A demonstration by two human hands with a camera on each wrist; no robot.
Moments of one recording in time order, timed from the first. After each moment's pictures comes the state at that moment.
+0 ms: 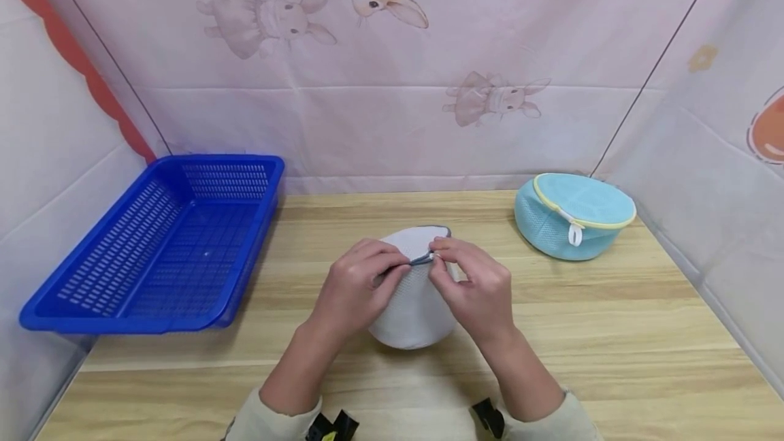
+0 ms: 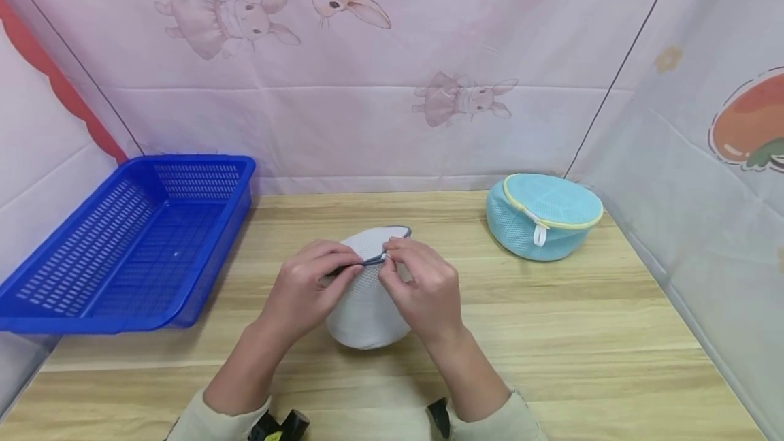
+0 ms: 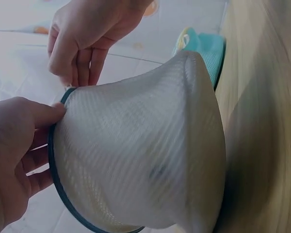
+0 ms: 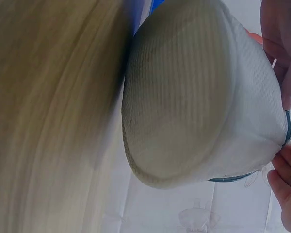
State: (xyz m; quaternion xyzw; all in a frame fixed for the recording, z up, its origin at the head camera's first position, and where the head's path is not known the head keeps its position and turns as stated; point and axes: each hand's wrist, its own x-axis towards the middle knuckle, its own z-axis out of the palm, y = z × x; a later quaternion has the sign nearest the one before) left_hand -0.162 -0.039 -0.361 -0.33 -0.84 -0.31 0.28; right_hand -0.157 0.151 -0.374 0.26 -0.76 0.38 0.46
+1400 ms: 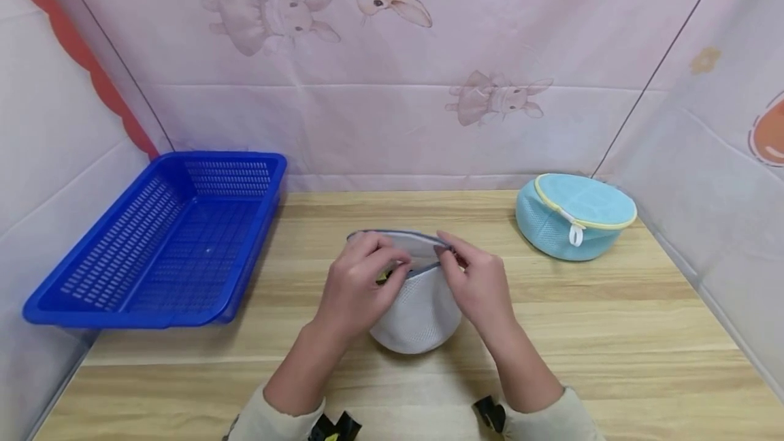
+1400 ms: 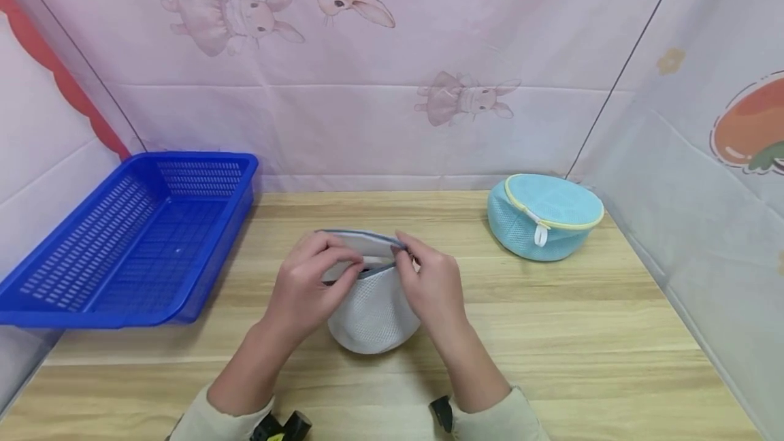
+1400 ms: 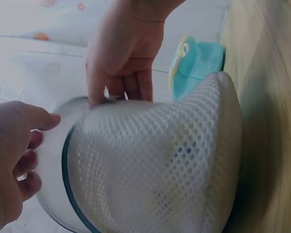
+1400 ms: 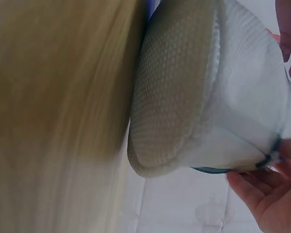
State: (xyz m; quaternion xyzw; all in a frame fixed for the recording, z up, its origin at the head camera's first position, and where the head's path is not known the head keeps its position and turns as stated) left_hand -0.158 -0.036 -0.362 -0.32 -0.83 -0.33 0.32; right_hand -0.162 0.155 -0.384 0.07 -0.87 0.44 0.22
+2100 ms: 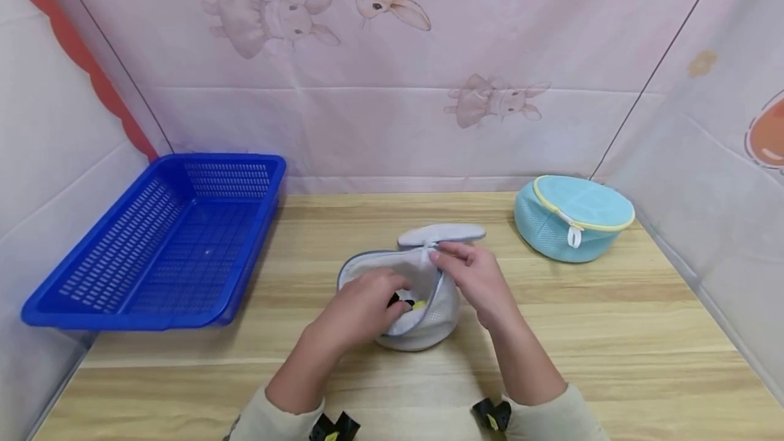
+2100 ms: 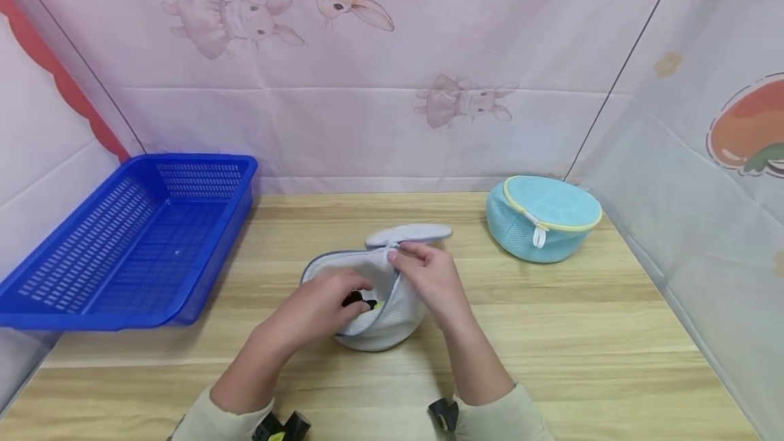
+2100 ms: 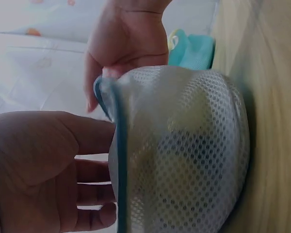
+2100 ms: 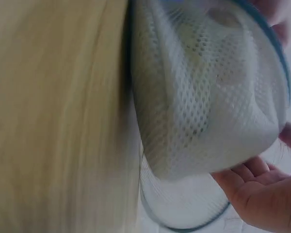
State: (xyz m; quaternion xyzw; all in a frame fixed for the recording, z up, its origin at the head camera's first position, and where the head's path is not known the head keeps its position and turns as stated) left_hand -0.161 -0.035 -0.376 -0.27 -0.93 -0.22 -0.07; right_hand -0.176 0.166 -0.388 -0.04 -0.74 0.66 -0.06
